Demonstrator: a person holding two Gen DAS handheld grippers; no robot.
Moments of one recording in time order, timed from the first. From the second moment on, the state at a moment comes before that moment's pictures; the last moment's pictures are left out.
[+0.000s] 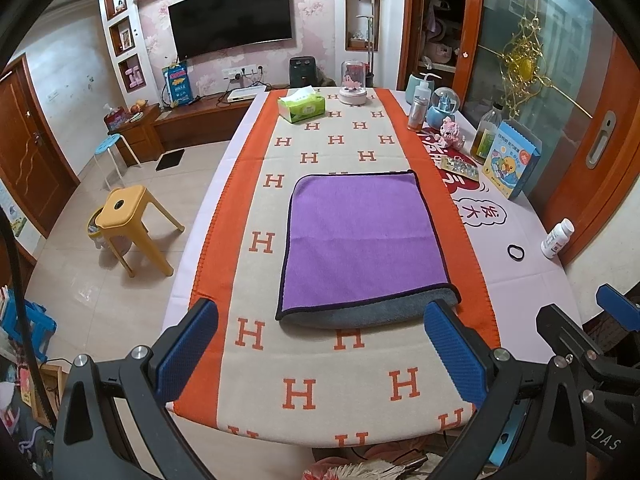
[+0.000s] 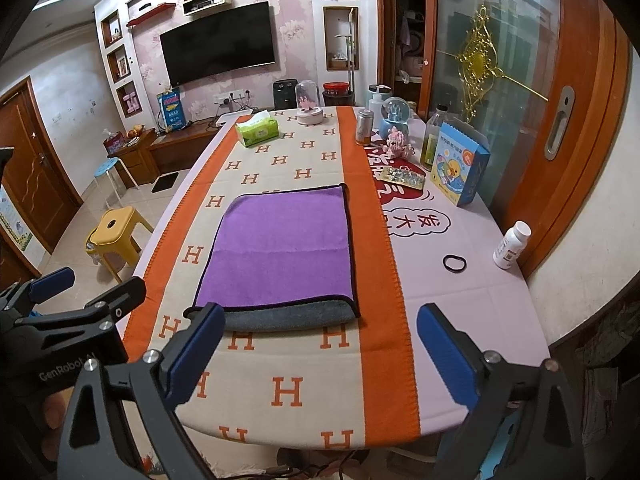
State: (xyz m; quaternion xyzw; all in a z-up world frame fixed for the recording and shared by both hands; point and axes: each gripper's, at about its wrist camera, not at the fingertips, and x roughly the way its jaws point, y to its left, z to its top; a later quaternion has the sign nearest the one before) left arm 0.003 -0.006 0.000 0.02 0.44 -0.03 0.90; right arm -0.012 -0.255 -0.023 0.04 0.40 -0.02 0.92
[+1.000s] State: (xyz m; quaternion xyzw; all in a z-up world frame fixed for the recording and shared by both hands) left arm 0.038 0.054 -0.026 0.03 0.45 -0.06 0.89; right arm -0.006 -0.227 -0.052 0.05 0.41 -0.06 0.91
